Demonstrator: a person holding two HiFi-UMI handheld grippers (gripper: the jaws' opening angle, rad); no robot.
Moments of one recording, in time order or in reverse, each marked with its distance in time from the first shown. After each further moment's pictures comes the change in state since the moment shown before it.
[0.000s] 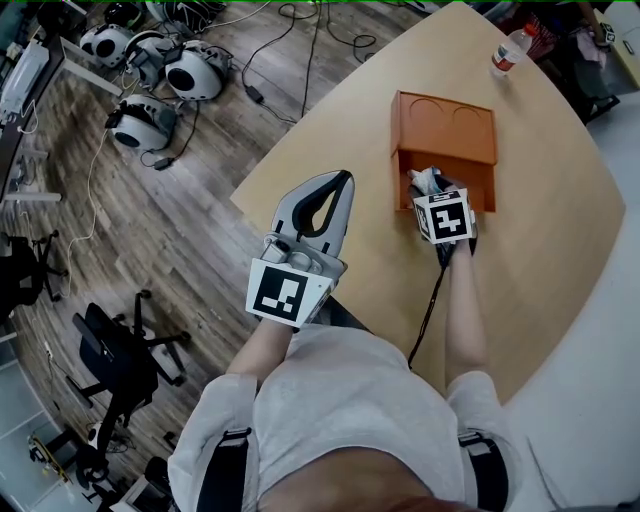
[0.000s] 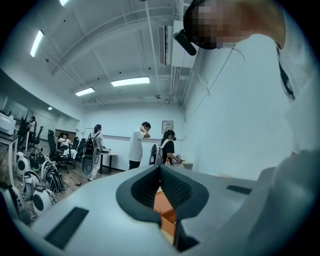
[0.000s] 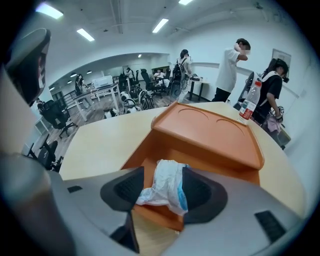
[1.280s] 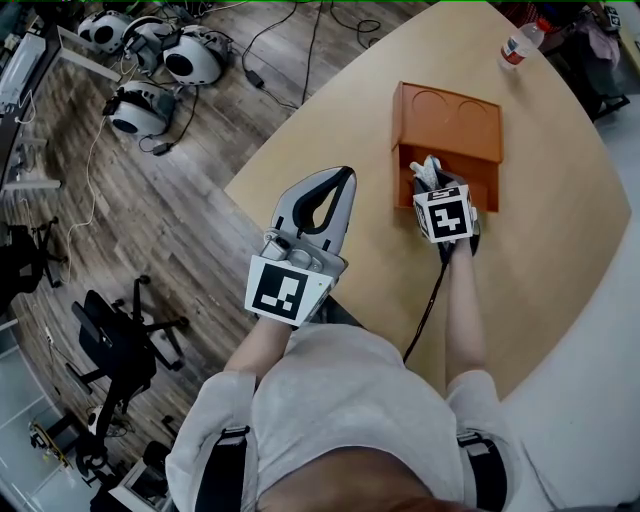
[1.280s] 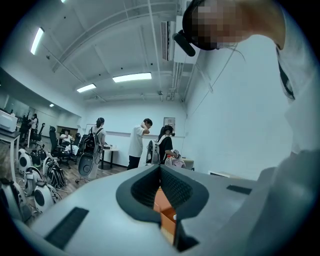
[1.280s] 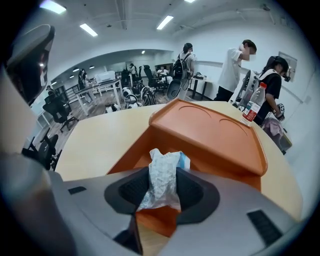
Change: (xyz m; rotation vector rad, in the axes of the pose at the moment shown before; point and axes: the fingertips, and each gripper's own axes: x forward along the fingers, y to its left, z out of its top) left arm 0.017 -0.001 -0.017 -0.035 0.029 0.024; right arm 0.009 -0.008 -0.001 -0.045 0.032 0.007
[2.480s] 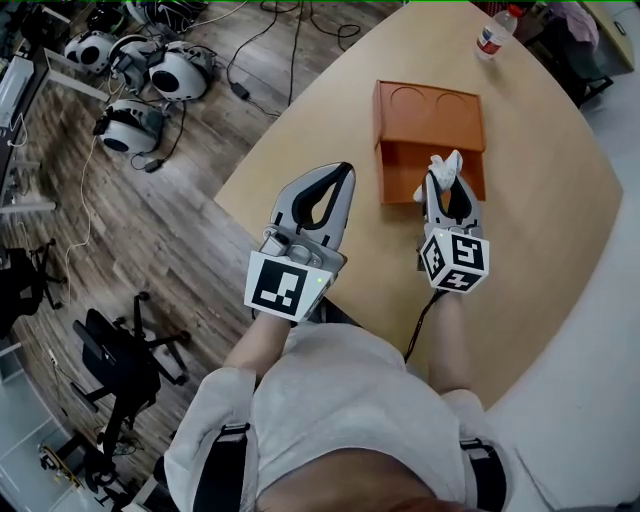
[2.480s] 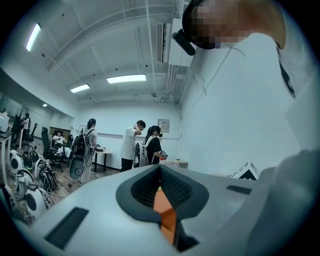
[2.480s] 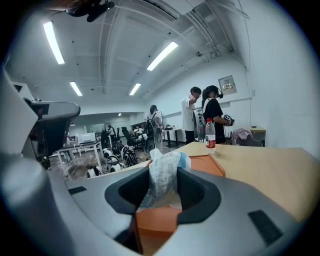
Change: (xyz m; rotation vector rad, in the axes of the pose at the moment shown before) left arm 0.015 -0.025 0.005 0.015 -0.027 -0.071; right arm -0.111 -0.029 0.023 0.348 -0.688 -0.168
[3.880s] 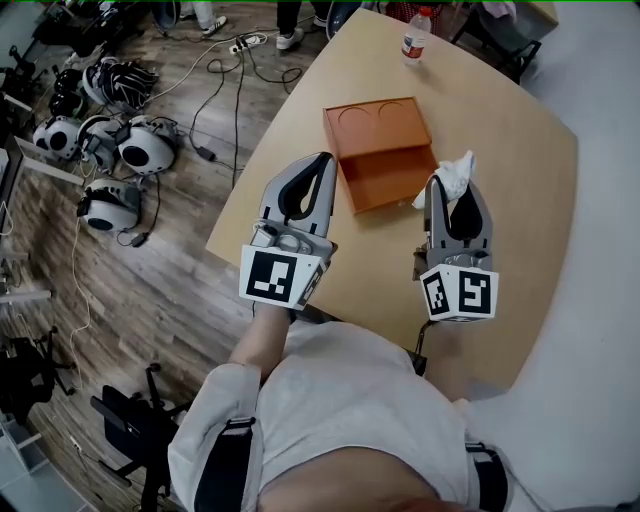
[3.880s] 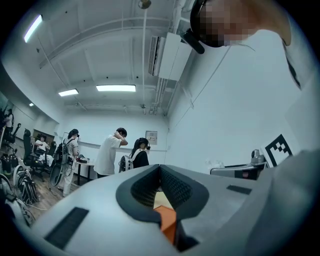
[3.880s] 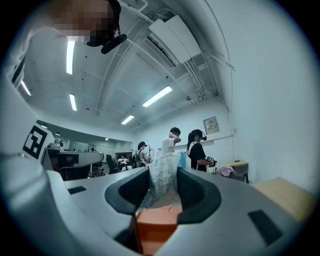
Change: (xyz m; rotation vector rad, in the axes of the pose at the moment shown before) left arm 0.020 -0.023 0.049 0.049 -0.115 -0.164; right arm -0.127 0.008 0.127 -0.038 -0.420 -0.182
